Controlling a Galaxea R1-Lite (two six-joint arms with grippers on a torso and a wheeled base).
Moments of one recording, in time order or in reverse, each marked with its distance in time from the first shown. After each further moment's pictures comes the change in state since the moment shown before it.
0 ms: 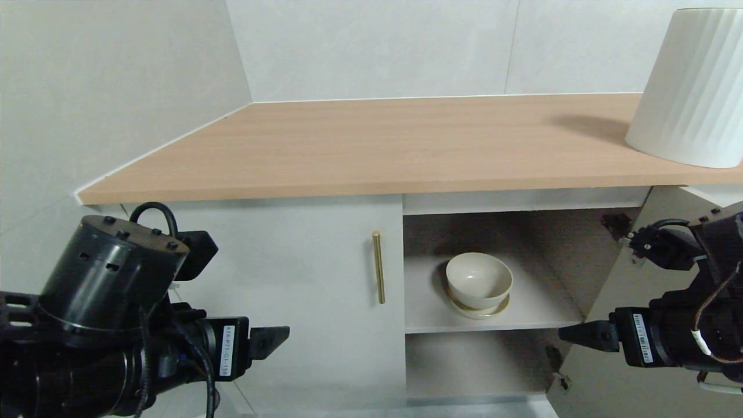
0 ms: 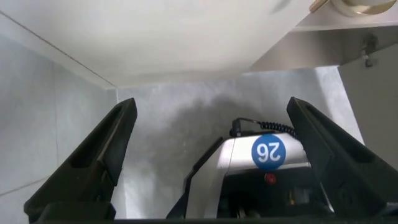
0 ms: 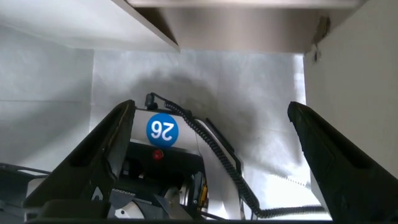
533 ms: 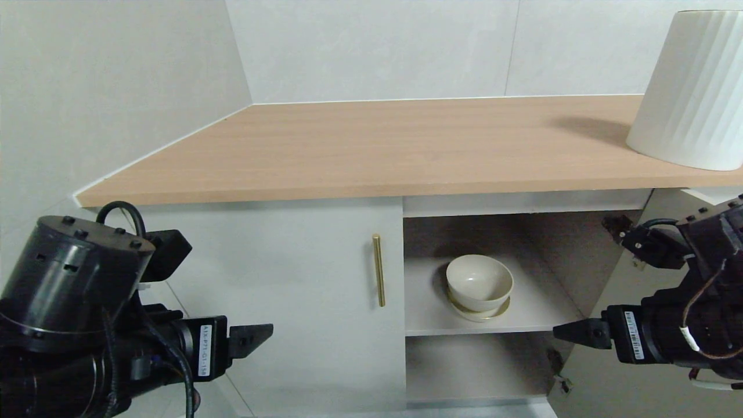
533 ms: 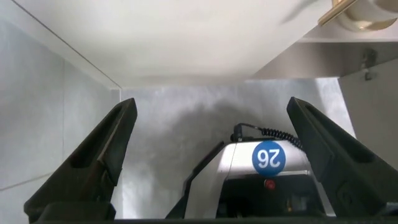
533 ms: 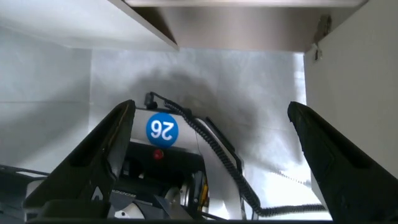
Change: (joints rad) left arm 0.051 -0.055 0.026 0.005 -0.011 -0.005; right arm 0.000 0.026 -0.012 -0.006 0.001 0.007
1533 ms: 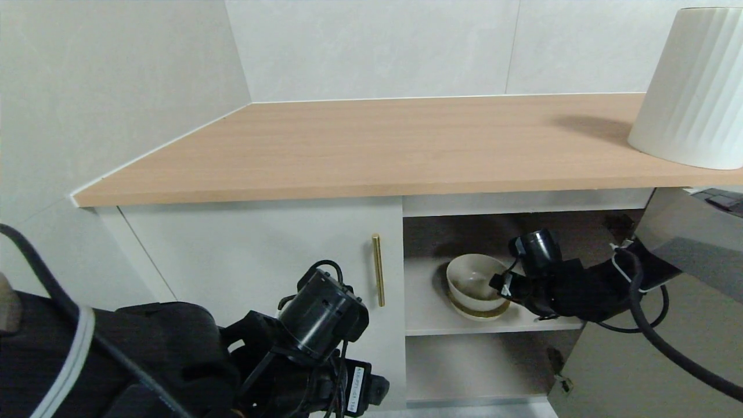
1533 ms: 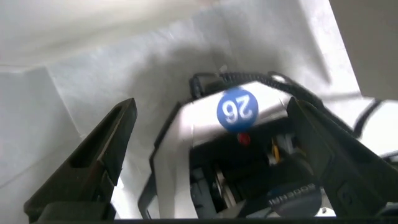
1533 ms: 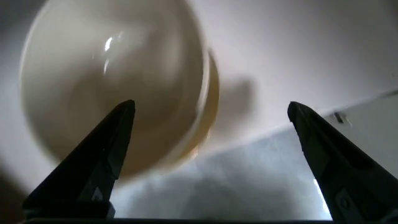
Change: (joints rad) left arm -0.220 0.470 -0.082 -0.165 -0.143 -0.053; right arm -0.141 0.815 -0.238 -0.607 -0.221 0.247
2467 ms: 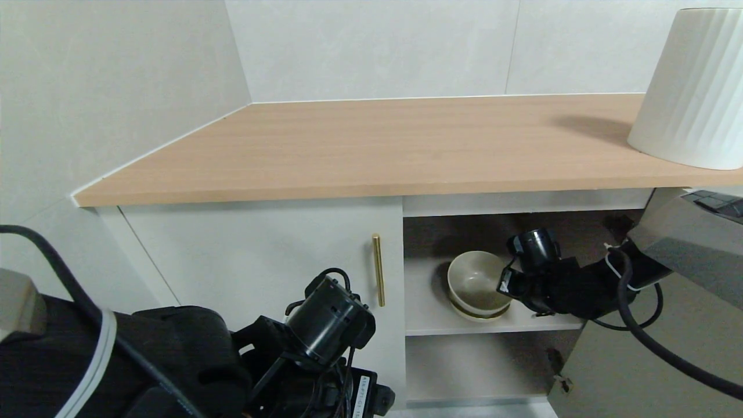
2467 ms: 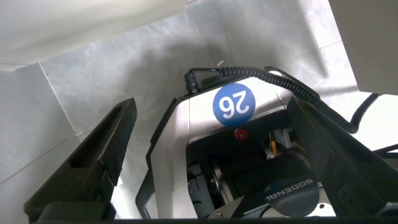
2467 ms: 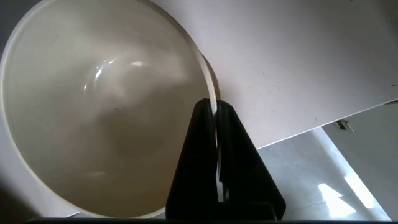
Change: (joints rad) left arm -0.021 0.034 0.002 0.000 -0.050 -0.001; right arm -0.011 0.046 -0.045 -0.020 -0.034 0.022
